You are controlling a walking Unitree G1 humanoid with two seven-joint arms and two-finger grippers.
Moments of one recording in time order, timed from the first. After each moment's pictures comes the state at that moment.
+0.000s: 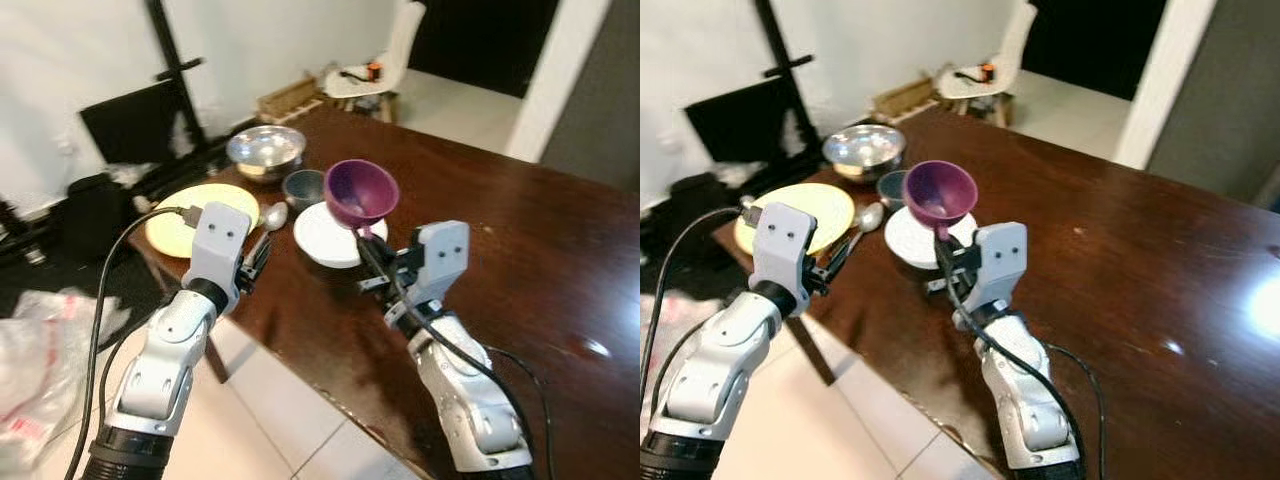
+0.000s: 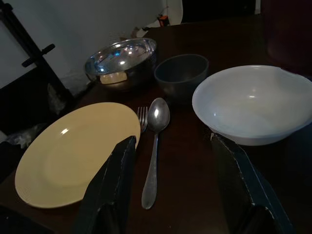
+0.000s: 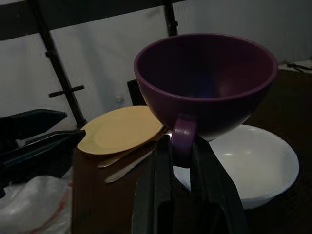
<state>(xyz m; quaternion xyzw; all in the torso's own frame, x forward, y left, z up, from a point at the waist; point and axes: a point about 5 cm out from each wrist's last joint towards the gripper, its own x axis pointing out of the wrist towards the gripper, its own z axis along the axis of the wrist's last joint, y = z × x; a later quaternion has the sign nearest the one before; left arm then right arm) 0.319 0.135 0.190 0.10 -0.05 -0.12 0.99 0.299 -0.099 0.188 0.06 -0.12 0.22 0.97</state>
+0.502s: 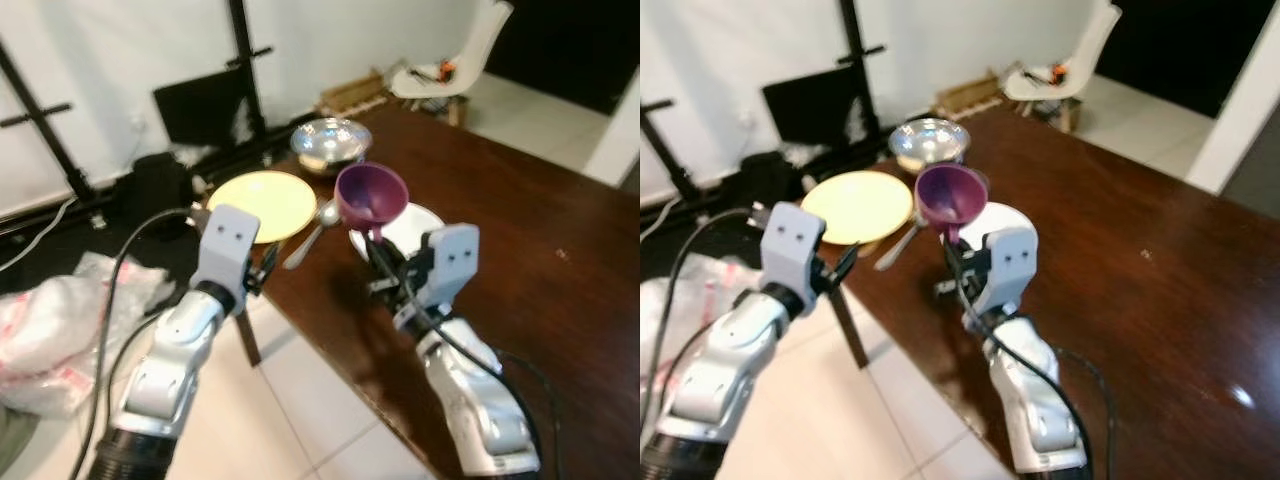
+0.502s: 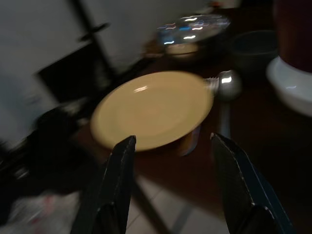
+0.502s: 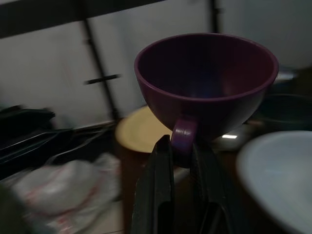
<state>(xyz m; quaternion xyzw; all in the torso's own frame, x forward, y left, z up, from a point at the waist) 0.319 0.136 0.191 0.11 -0.05 -0.12 0.99 0.298 -0.100 0.186 0.06 -0.12 0.21 0.97</state>
